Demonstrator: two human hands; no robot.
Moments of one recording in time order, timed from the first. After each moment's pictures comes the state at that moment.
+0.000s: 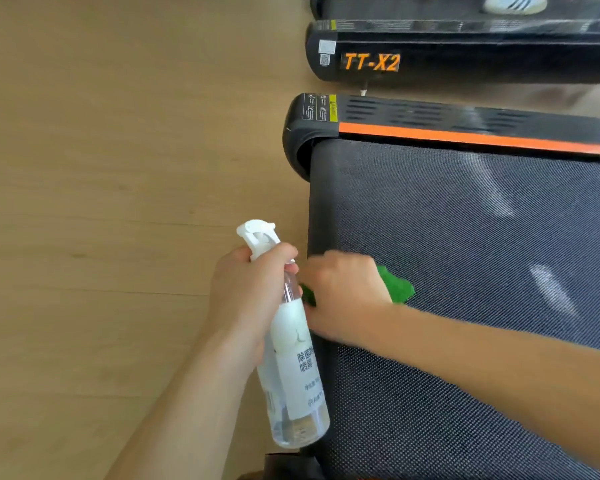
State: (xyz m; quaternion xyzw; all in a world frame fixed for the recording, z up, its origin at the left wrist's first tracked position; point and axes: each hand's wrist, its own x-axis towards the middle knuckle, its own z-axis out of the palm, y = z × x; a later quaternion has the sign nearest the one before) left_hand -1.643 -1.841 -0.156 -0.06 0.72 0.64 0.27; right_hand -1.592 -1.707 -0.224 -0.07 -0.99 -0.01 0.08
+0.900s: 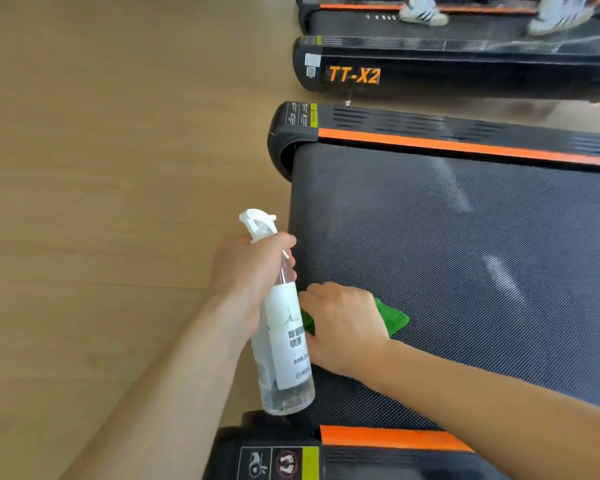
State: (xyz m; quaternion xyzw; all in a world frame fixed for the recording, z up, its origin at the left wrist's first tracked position) left_hand -1.617 -1.835 -0.144 -0.03 0.71 0.63 0.30; right_hand -1.513 -1.729 -0.238 -0.06 -0.98 0.02 0.18
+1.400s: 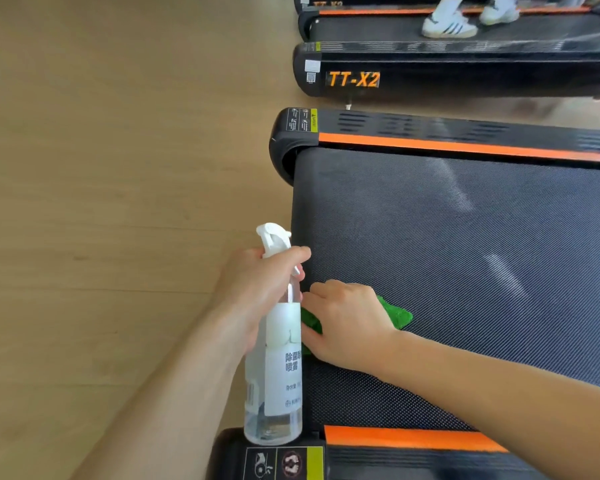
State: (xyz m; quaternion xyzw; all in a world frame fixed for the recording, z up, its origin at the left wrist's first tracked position) left_hand -1.607 -1.844 -0.136 0.02 0.76 0.56 0.34; right_hand -1.516 -1.719 -0.237 -0.01 -0.98 0.03 0.19
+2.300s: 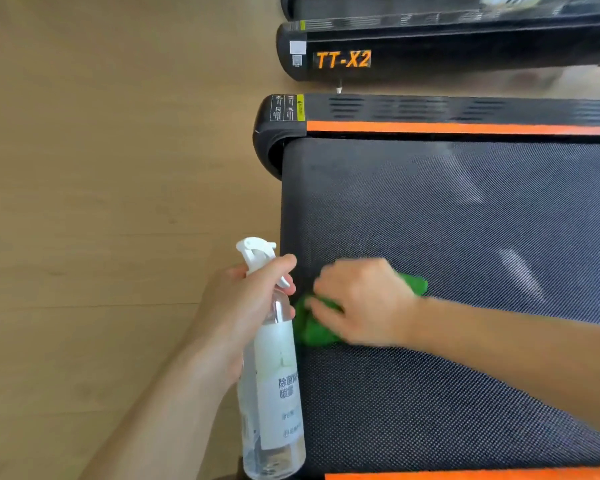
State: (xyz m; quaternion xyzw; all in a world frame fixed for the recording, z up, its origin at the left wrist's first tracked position) left_hand -1.621 -1.829 -0.153 0.00 0.75 0.56 0.35; right_hand -1.538 -1.651 -0.225 0.03 -0.99 0.04 0.14
